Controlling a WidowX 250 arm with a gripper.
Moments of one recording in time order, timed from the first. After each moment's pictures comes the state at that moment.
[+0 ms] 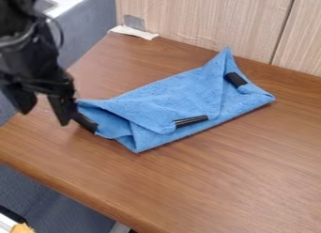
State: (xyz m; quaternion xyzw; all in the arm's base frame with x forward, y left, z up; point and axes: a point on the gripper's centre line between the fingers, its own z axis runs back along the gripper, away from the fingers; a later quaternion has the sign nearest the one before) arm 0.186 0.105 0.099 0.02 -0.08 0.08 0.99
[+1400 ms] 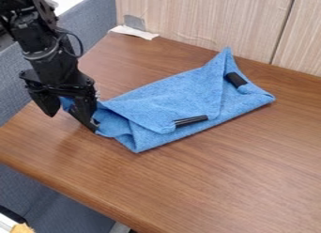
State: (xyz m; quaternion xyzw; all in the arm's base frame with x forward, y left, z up) arm 0.232 0.106 0.063 -0.02 -0.09 0.10 0.99
